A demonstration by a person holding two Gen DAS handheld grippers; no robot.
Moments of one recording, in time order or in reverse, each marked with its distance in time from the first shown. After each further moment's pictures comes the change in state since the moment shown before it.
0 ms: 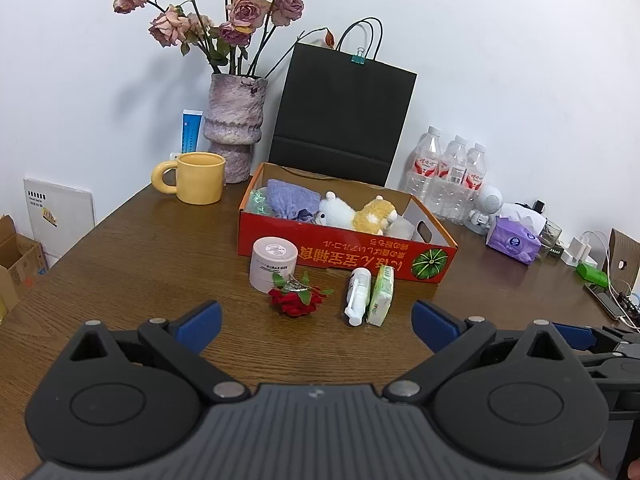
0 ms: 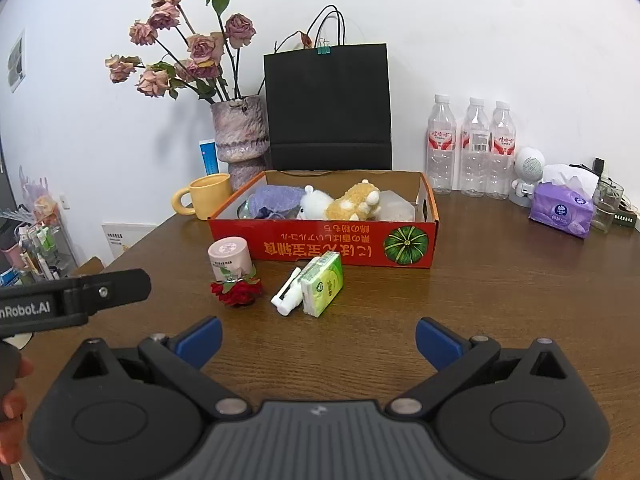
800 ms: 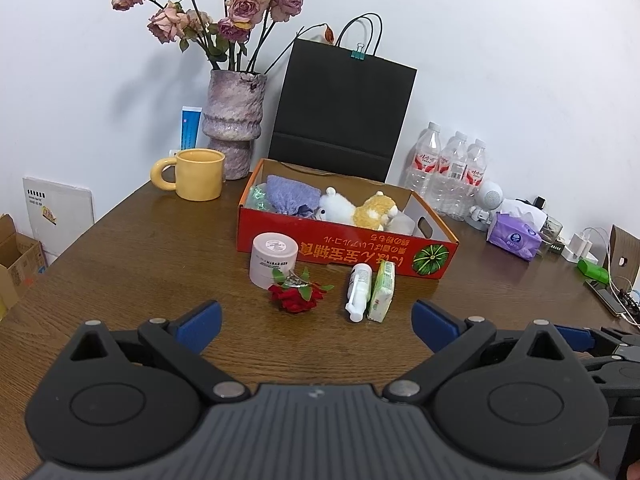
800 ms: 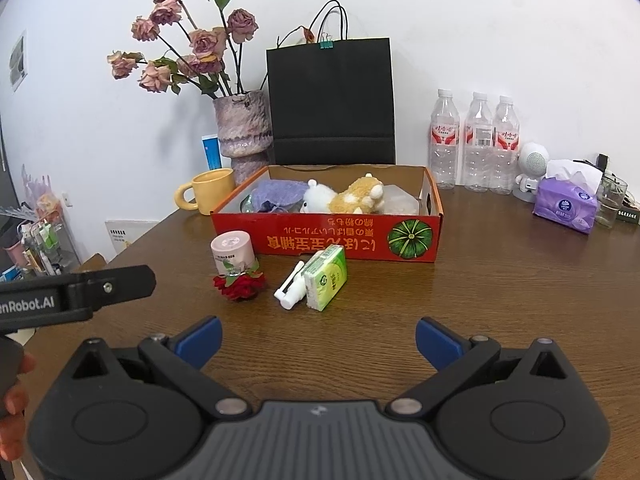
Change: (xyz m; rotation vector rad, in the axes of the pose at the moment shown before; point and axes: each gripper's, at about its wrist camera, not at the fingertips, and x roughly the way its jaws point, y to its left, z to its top) left arm 0.004 0.002 -0.002 0.001 0.015 0.000; right arm 0.005 0.000 -0.005 -0.001 0.013 0.011
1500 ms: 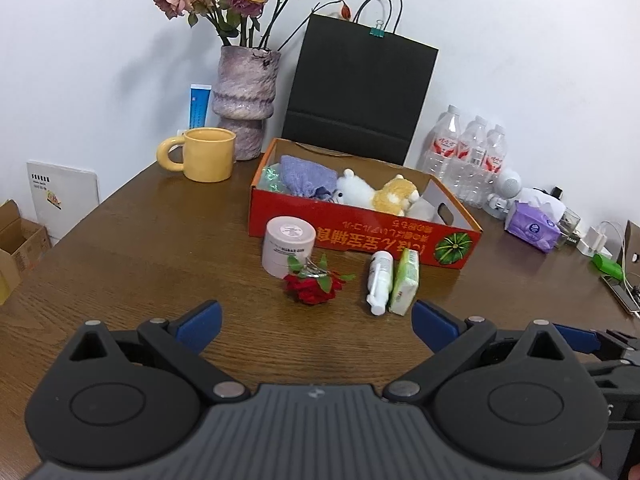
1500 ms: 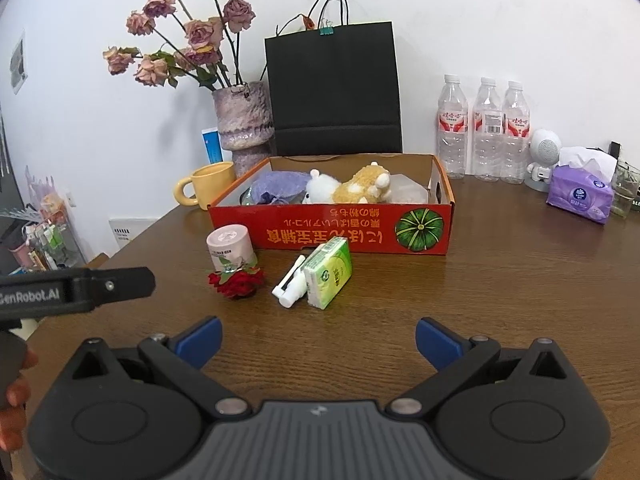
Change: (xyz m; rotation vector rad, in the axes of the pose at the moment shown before) left arm 0.027 0.011 0.003 -0.014 0.040 0.026; right arm 0.028 -0.012 -0.005 0.018 0.007 0.035
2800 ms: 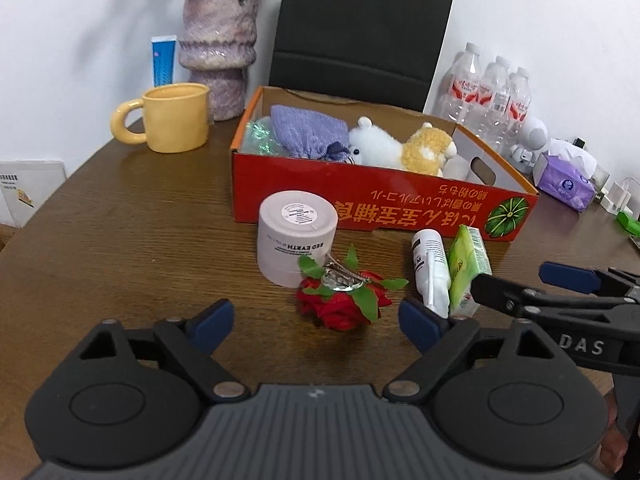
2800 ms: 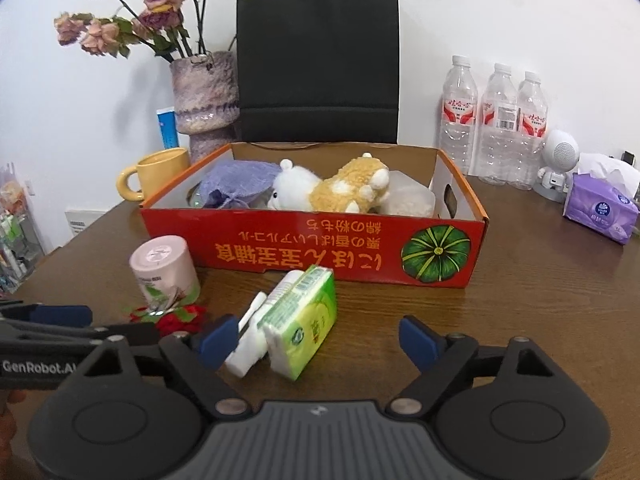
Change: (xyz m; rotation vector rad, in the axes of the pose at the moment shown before) left arm 0.127 0.017 0.015 0.087 0.155 -0.022; right arm 0.125 0.003 0.031 -0.029 0.036 -0.114
